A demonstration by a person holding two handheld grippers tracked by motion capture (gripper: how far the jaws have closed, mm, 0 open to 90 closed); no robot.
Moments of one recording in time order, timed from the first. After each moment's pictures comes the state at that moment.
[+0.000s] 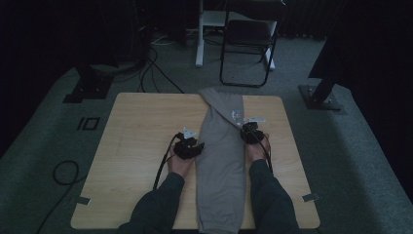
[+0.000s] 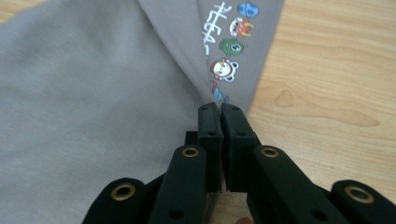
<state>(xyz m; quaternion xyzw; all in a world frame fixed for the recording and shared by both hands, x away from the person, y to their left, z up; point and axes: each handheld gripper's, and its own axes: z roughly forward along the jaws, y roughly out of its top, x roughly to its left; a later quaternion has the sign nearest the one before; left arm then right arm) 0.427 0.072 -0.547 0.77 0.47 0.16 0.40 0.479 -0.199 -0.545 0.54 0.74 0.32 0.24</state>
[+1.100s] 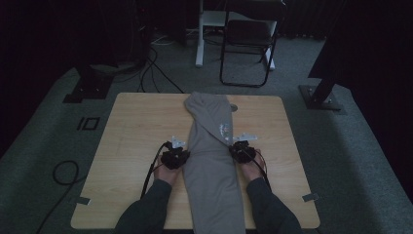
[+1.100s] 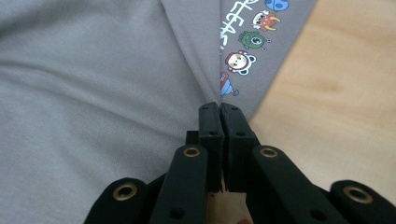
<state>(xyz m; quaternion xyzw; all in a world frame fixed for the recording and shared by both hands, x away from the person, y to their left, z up) 0.368 0.113 -0.552 0.80 0.45 0.15 0.37 0.400 -0.168 -0.550 0.47 0.79 0.35 0.19</state>
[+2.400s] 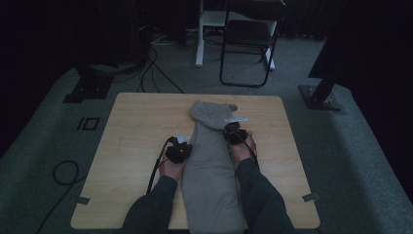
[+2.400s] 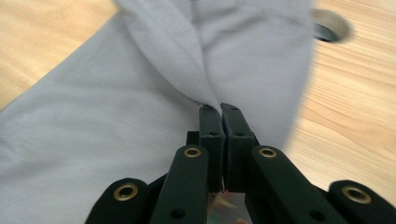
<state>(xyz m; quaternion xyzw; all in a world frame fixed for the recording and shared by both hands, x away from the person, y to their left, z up) 0.402 0.095 -0.554 0.78 0.47 0.20 0.36 0.465 -0.148 -0.525 0.49 0.77 0.34 0.22</state>
